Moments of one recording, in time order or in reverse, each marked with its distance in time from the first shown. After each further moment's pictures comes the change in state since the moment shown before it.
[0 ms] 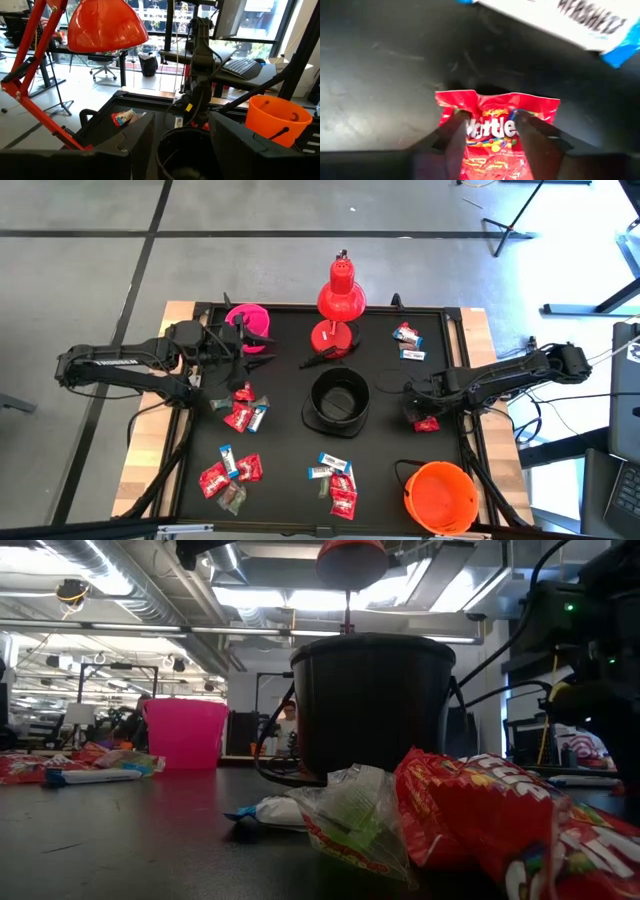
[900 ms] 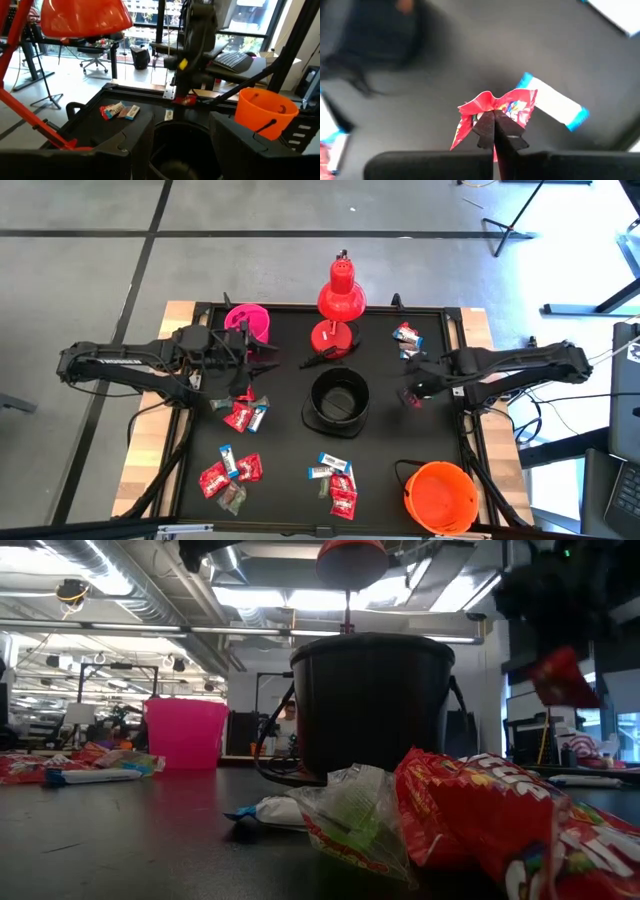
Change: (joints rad) left arm -0.048 0.035 0.000 -0.001 -0.004 -0.024; right arm 0.001 -0.047 0.508 -0.325 0.287 -0.201
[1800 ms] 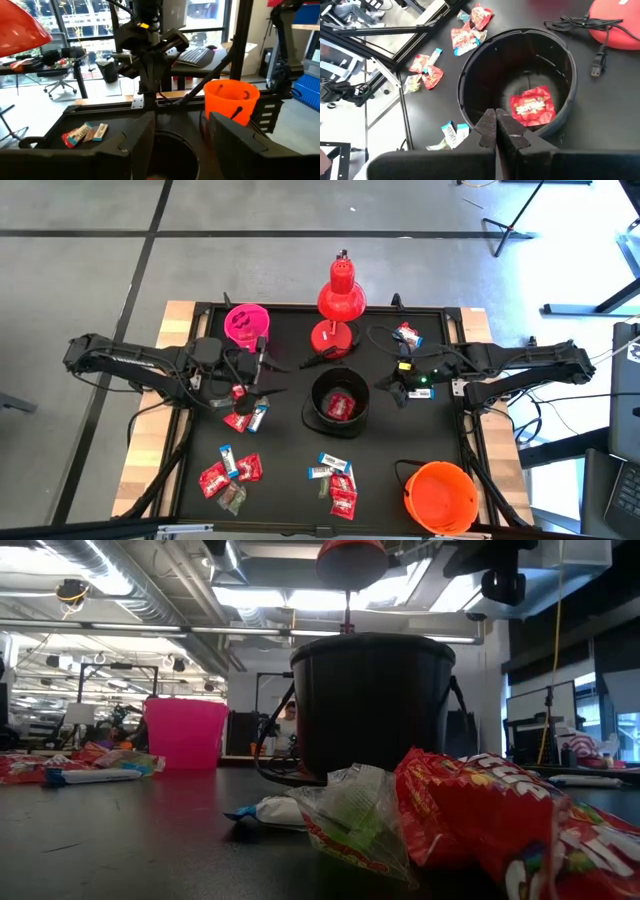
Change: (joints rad) left arm -0.121 0.137 0.000 0.173 0.080 0.138; right arm 0.000 -0.037 0.057 0.539 -0.115 -0.294
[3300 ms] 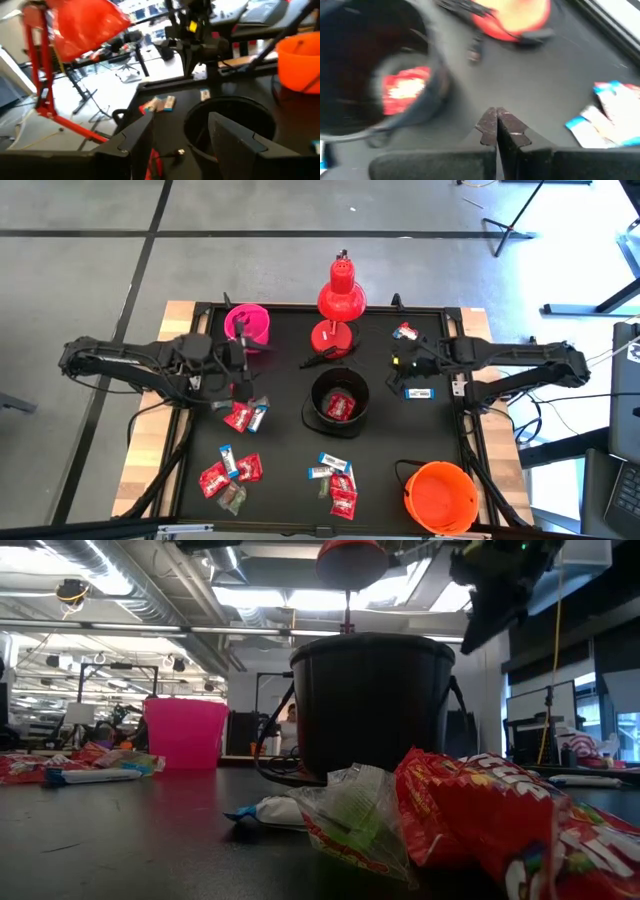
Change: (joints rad) left arm 0.016 -0.128 0.030 -0.266 -0.320 0.206; right arm -0.143 0.080 0.001 -0.302 0.267 -0.257
